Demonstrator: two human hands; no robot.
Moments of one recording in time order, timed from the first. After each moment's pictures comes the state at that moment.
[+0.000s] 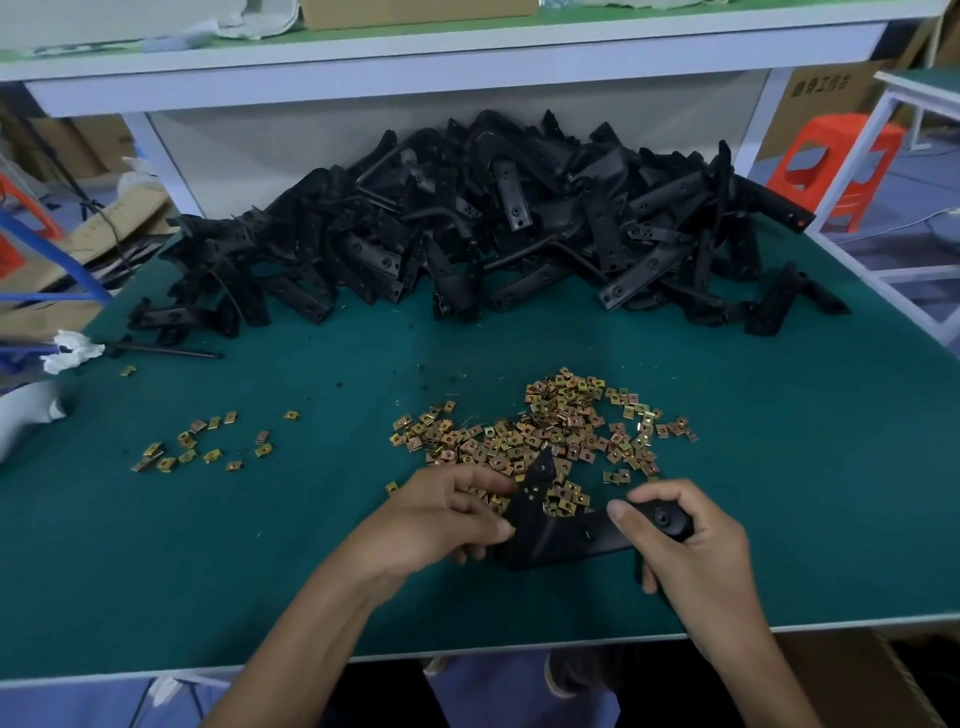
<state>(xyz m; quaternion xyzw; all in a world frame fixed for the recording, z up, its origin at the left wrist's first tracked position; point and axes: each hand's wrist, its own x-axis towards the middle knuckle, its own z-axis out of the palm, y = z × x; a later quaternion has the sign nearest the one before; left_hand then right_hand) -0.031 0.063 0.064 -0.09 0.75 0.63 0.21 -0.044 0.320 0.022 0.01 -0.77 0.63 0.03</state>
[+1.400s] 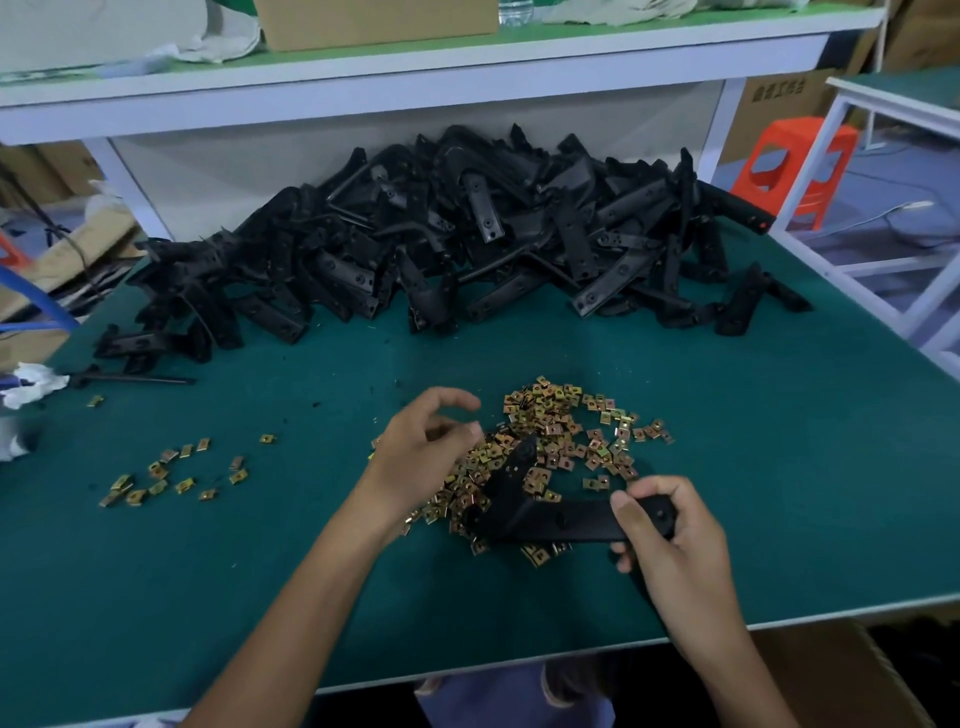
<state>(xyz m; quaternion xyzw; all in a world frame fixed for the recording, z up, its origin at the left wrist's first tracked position) -0.082 0.067 0.075 -0.07 0.80 0.60 0.00 -0.048 0.319 0.020 -0.01 -0.74 0.67 0.04</state>
